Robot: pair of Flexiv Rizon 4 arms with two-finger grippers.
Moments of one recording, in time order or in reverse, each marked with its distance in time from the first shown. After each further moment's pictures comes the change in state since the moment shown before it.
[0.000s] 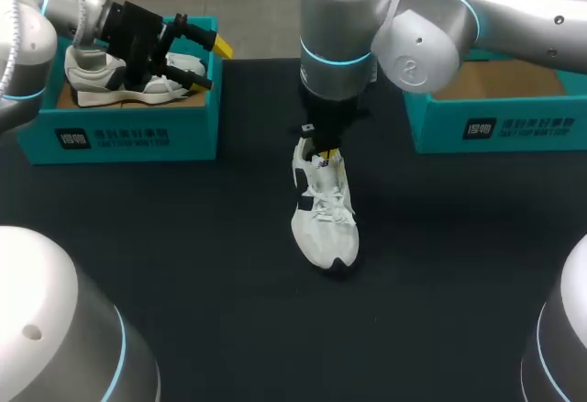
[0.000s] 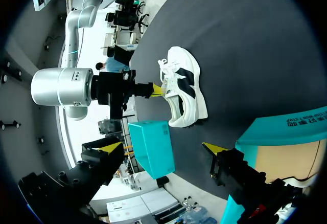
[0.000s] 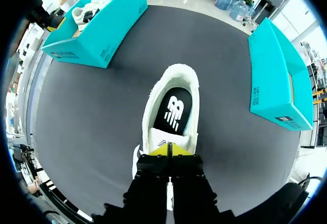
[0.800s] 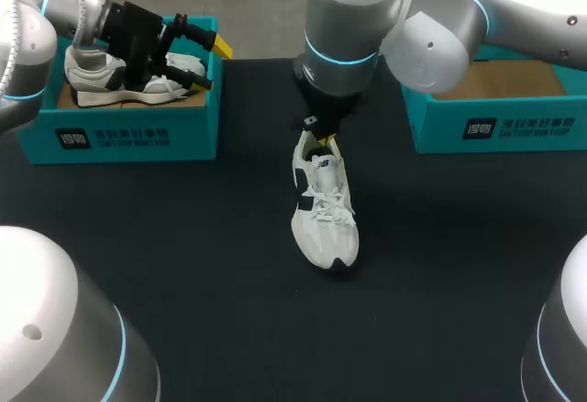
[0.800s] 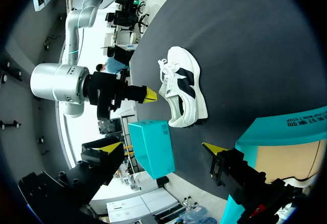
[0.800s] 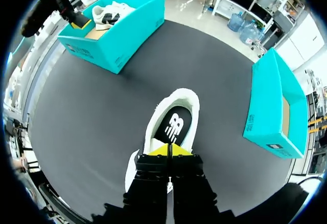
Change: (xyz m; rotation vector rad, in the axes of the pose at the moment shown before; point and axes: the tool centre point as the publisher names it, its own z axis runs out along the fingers) left arm 0.000 0.000 0.000 0.000 0.000 0.000; right arm -0.001 0.020 -0.014 -0.126 -0.003 -0.216
